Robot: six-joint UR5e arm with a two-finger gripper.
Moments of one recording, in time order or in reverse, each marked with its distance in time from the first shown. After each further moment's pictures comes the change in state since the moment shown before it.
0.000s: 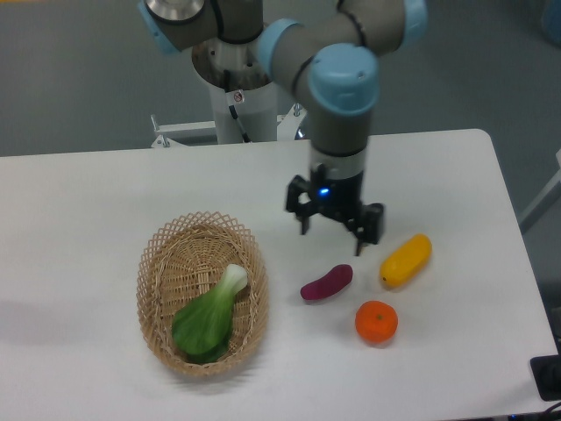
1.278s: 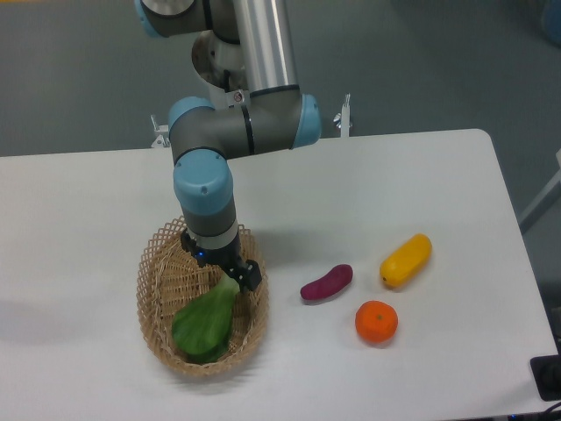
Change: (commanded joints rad) arm -0.223 -0.216 -0.049 0.160 0.095 -0.101
